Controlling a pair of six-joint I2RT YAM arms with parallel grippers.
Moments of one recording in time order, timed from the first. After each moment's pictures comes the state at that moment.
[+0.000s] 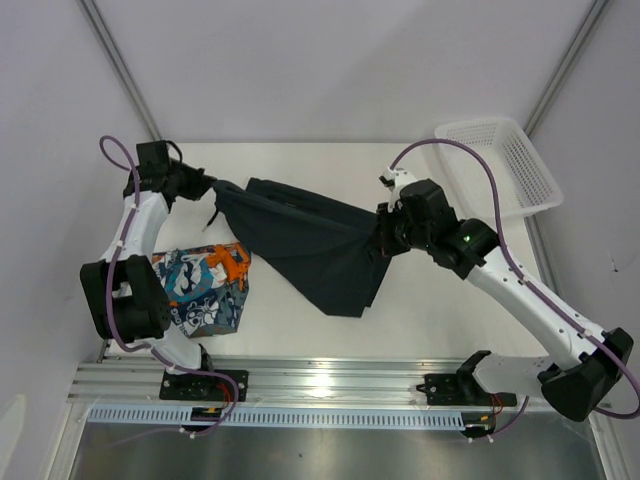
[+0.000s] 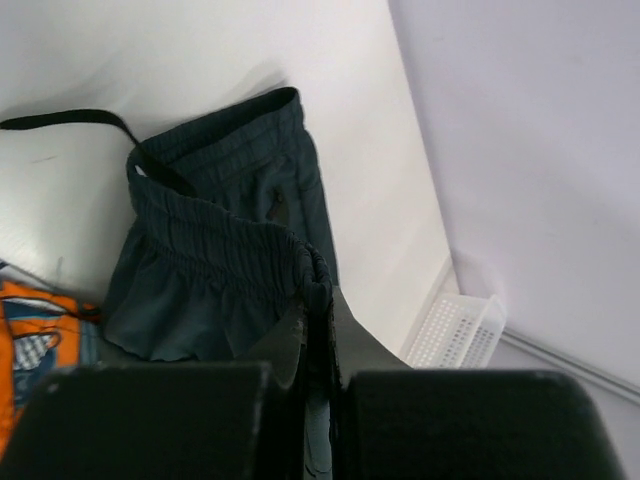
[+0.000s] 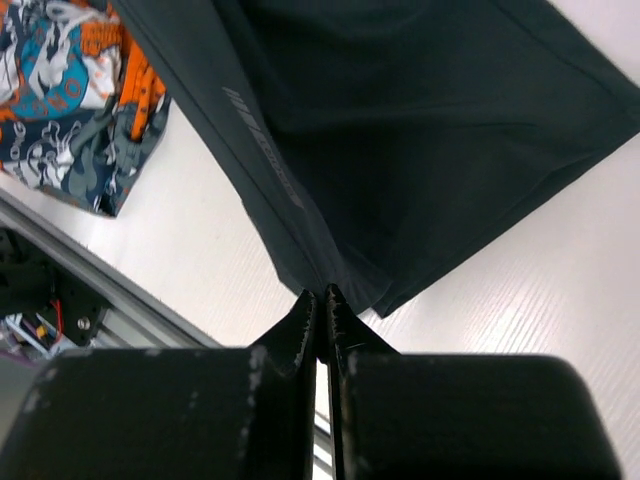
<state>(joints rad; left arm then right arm) 0.18 1.60 1.31 -0.42 0.22 -1.07 0.71 1.21 1.25 -0.70 -0.03 0.34</state>
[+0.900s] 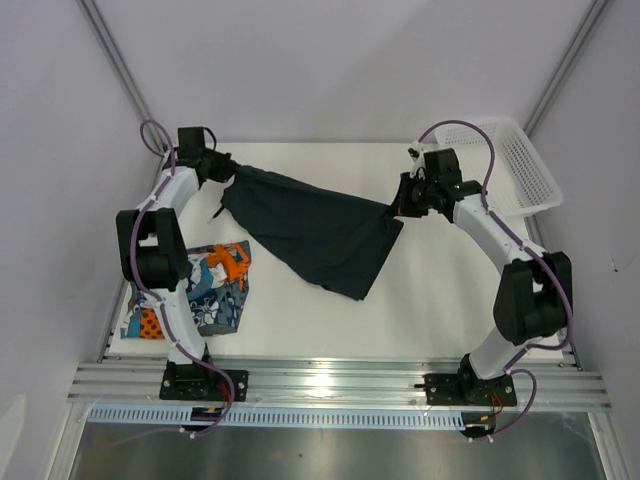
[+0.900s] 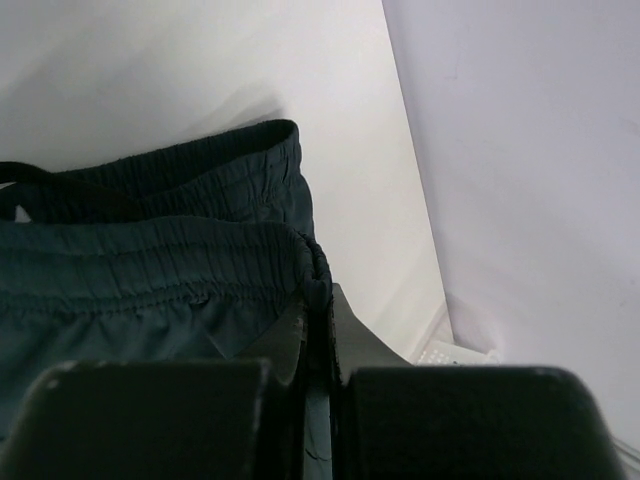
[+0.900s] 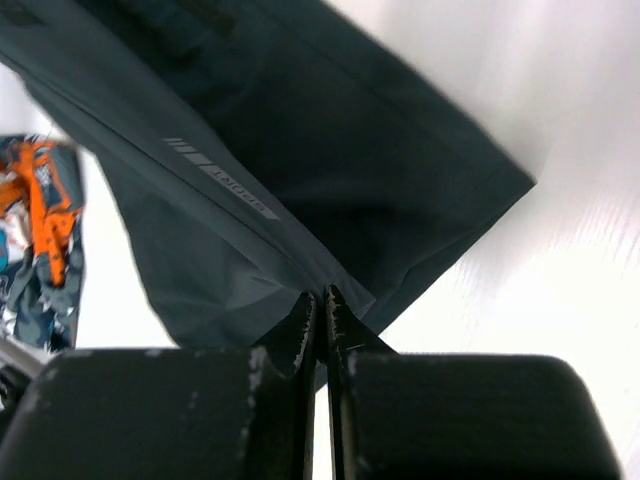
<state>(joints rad) 0.06 2.00 1.61 -0.33 0.13 -1.19 0.27 1.62 1.32 -0.48 -0.32 0.31</state>
